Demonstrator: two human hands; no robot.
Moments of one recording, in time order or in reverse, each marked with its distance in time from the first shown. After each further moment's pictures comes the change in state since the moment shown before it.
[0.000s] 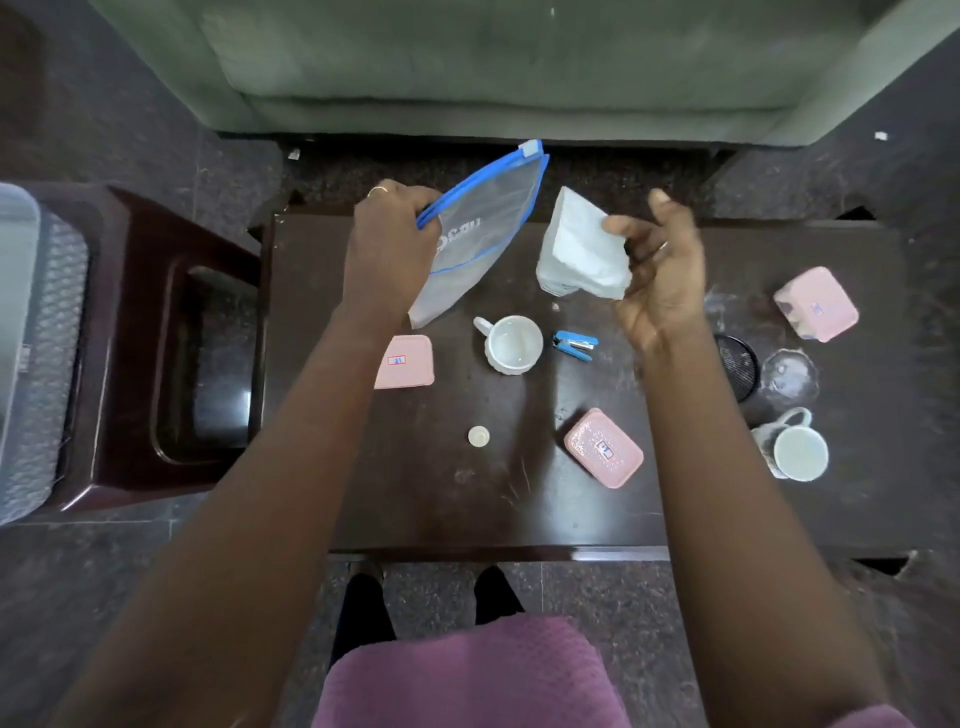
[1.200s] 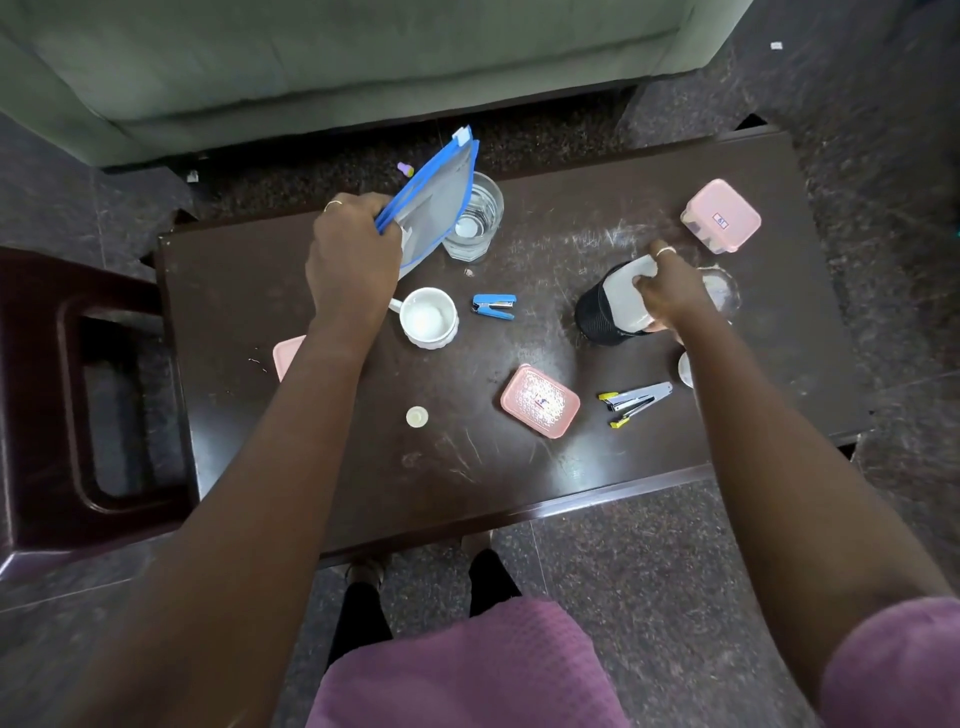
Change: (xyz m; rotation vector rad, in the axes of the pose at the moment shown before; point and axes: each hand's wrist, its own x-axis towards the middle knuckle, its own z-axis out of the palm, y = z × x) left_hand -0.033 0.046 0.058 0.083 -0.026 -0.009; right_hand 0.021 -0.009 -0.181 -1.503 0.270 0.057
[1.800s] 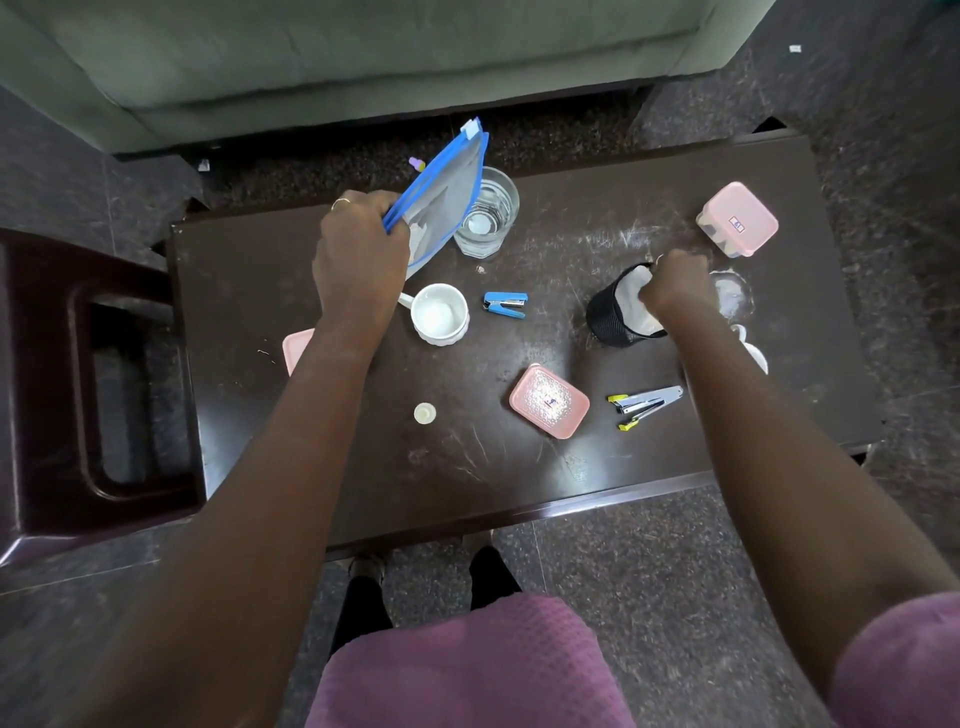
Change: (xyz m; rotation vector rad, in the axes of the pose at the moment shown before) left_hand -0.003 -0.008 -0.001 -0.031 0.026 -0.016; right_hand 0.008 -0.017 0.008 -0.298 0.039 0.129
